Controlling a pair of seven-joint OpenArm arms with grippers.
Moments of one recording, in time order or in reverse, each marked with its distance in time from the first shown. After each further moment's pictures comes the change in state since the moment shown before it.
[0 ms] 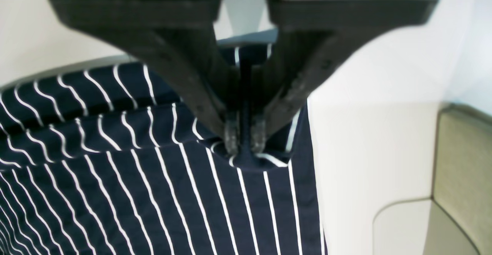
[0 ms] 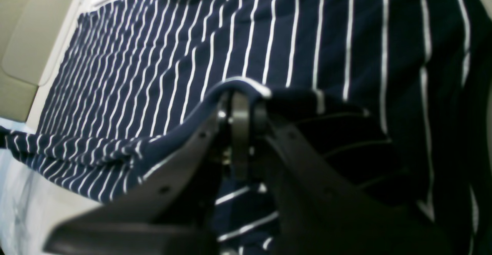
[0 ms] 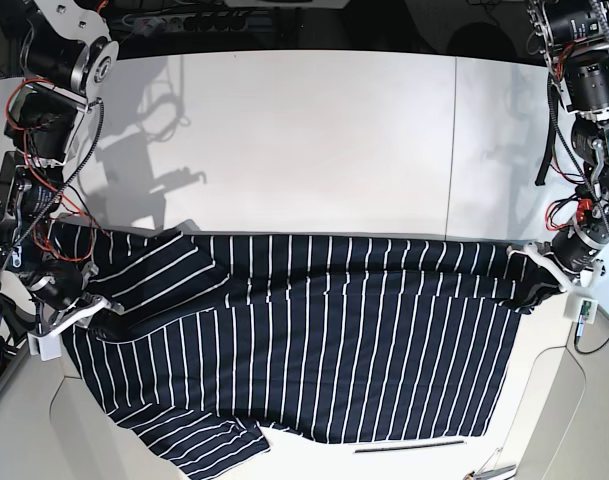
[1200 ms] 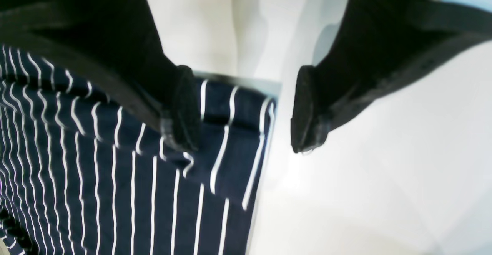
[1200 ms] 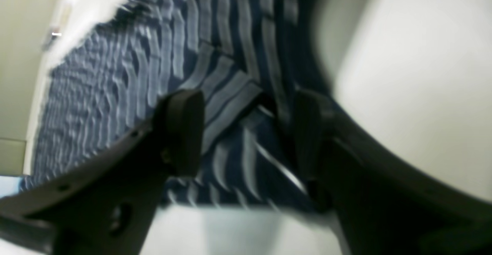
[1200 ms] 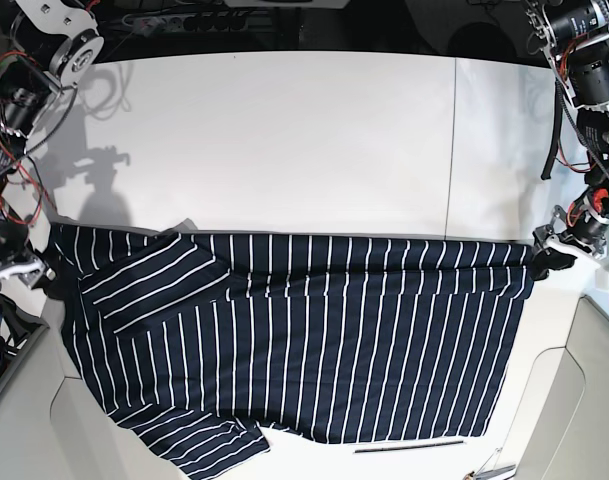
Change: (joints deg) left arm 0.9 0.8 -7.8 -6.6 -15.0 8.8 11.6; right arm -6.1 4.0 16.3 -0.7 3.2 -0.6 -4.8
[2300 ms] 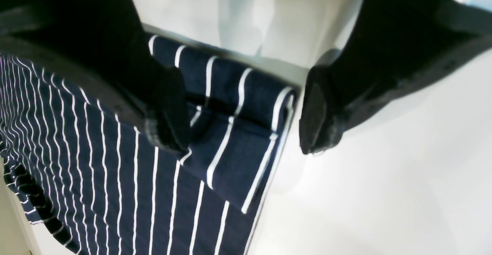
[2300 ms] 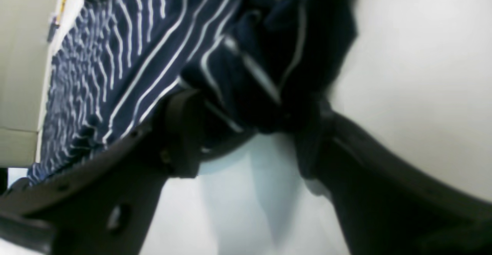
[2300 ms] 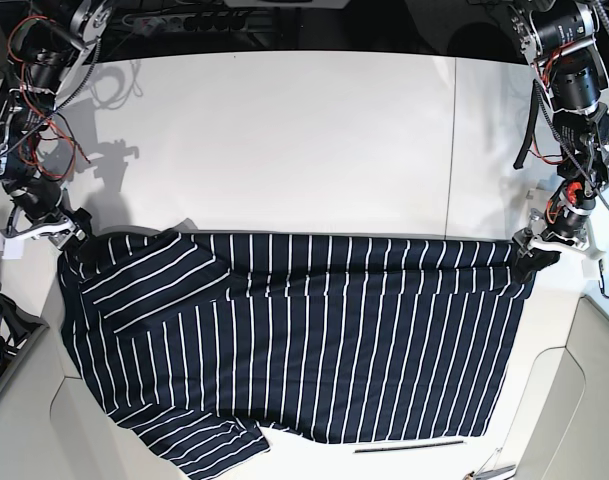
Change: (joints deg) left arm -2.7 2.8 1.9 -11.1 0.6 -0.7 -9.1; right arm -7.6 -3.9 -4.0 -1.8 3.5 0.0 7.9
